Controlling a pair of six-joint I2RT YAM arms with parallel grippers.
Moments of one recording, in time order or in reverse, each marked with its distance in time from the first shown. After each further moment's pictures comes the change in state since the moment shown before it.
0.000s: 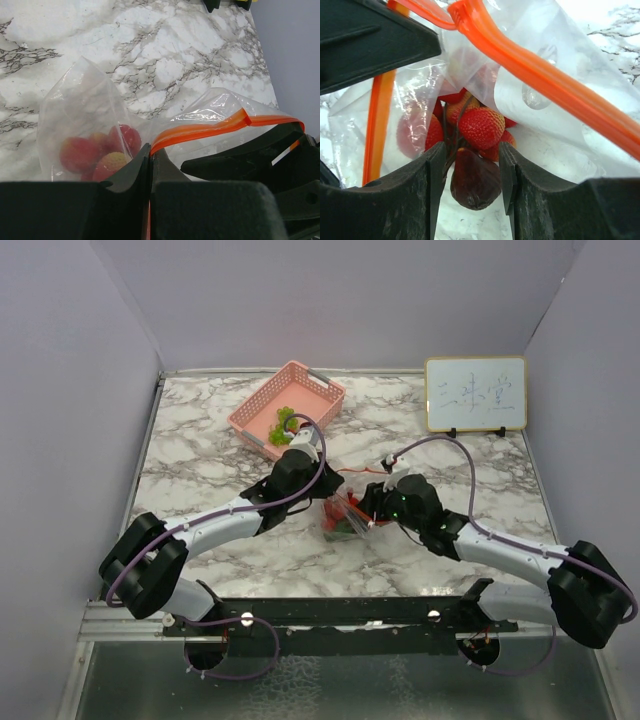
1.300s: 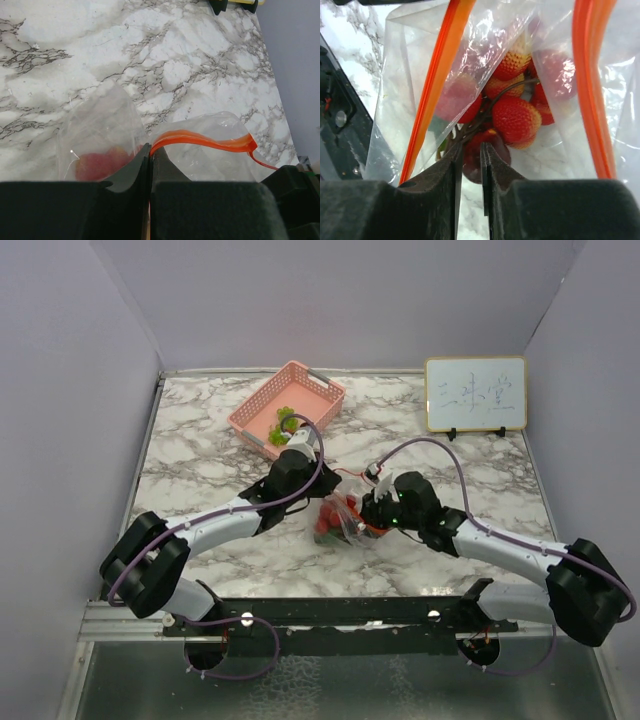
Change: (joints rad) left arm 0.019 0.008 -0.013 0.037 0.009 0.005; right arm -0.002 0.014 0.037 -0.107 -0.350 -0.124
